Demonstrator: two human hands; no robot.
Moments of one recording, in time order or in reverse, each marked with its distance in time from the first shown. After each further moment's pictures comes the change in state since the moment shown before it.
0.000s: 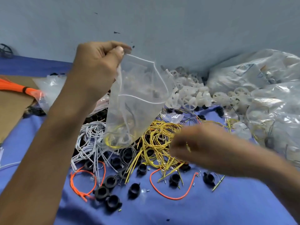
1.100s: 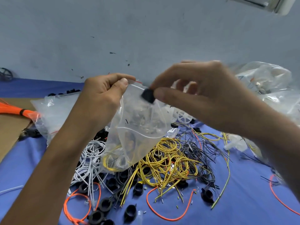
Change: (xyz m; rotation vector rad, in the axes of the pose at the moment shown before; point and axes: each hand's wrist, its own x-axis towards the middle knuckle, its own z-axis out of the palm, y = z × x) left_hand -0.013 0.002 0.009 0.036 -0.119 0.014; right_hand 0.037 -0.030 -0.088 0.223 0.486 -0.112
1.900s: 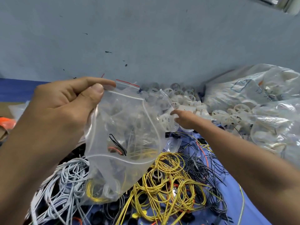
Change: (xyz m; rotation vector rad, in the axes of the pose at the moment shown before) left_hand 0.004 -0.013 -0.007 -0.076 0.054 -0.062; right_hand 0.039 0.347 0.106 -0.481 -0.439 0.668
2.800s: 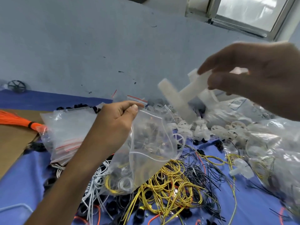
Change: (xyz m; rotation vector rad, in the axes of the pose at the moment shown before) left_hand -0.007 0.014 0.012 0.113 -0.077 -0.012; right_hand -0.294 -0.129 -0.232 0.291 0.533 -0.668
